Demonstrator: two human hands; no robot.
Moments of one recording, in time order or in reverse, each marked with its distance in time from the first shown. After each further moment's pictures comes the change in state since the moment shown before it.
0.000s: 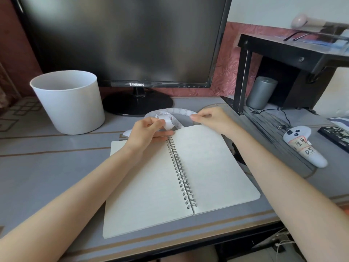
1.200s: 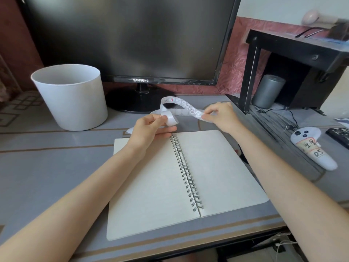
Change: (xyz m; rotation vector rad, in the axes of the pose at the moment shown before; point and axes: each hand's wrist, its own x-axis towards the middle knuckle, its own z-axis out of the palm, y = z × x) left_hand -0.001 0.001 -0.002 -0.076 0.024 0.017; right_hand 0.019 0.016 0.002 -0.144 0.128 -0.073
